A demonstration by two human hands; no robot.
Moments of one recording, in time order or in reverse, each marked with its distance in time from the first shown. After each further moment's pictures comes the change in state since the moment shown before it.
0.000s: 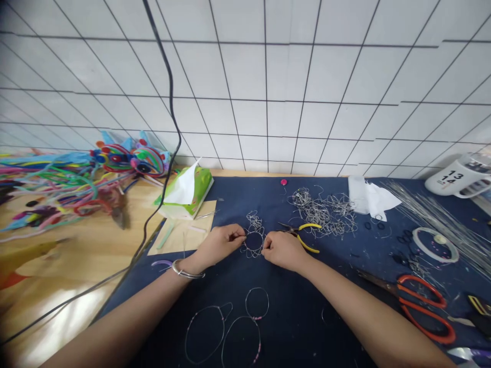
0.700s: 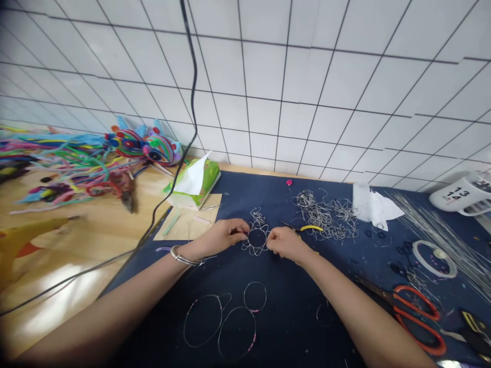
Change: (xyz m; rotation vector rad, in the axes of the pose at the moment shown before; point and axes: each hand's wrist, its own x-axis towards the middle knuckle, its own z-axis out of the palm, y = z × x) left_hand -0.003 0.002 -0.014 -0.154 -0.152 0.042; right_hand 0.005 0.008 -0.005 0.438 -0.205 0.152
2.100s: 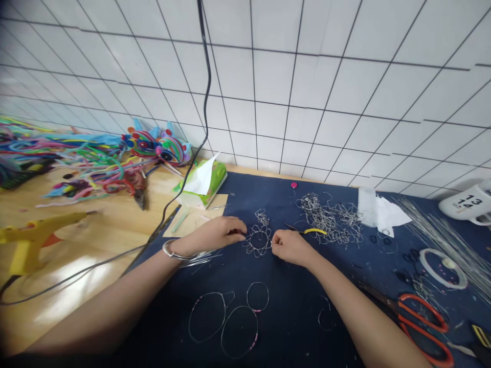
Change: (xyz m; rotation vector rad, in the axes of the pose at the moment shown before) left_hand -0.010 0.012 -0.031 0.310 -0.082 0.175; right_hand -0.007 -0.008 -0.006 -0.326 0.009 -0.108
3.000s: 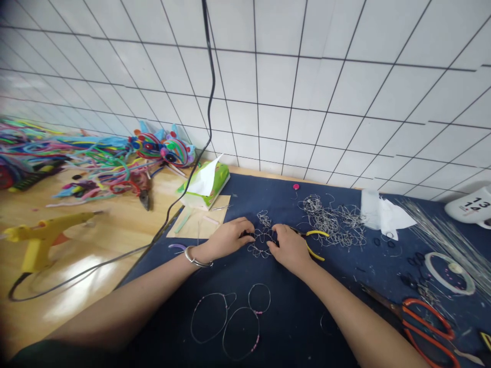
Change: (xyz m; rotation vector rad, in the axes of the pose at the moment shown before) left_hand 0.009 -0.001 0.035 0.023 0.181 -0.123; right_hand 0.009 -0.001 0.022 -0.287 0.381 -0.093
